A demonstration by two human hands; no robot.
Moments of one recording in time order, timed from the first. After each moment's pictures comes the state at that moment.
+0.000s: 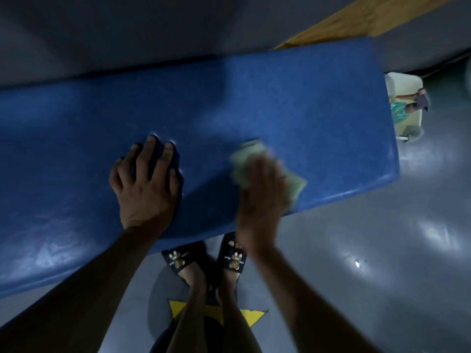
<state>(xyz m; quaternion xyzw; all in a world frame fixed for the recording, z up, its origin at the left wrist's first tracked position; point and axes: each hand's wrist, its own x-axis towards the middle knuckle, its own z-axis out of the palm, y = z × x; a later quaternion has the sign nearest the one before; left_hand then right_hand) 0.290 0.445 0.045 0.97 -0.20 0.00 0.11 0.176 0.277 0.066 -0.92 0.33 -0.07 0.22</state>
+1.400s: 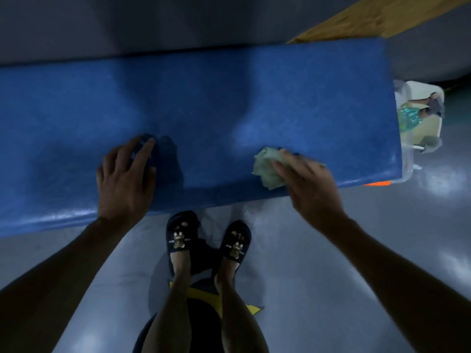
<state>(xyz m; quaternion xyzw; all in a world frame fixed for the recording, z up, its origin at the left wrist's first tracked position) 0.261 0.504 0.092 0.97 -0.18 -0.08 0.12 0.118 0.147 0.083 -1.00 -0.01 0.03 0.09</state>
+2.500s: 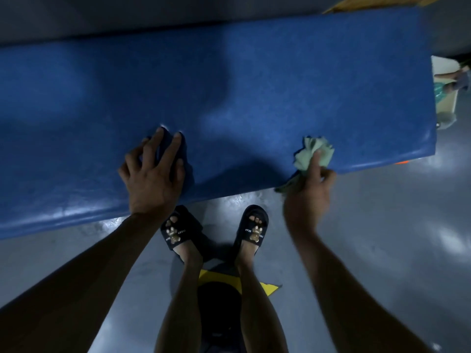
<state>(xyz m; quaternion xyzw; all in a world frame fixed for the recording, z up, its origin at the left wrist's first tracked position) 0.260 0.545 0.070 0.97 -0.16 -0.12 0.12 0.124 0.302 0.071 -0.86 0.46 -0.08 0.20</state>
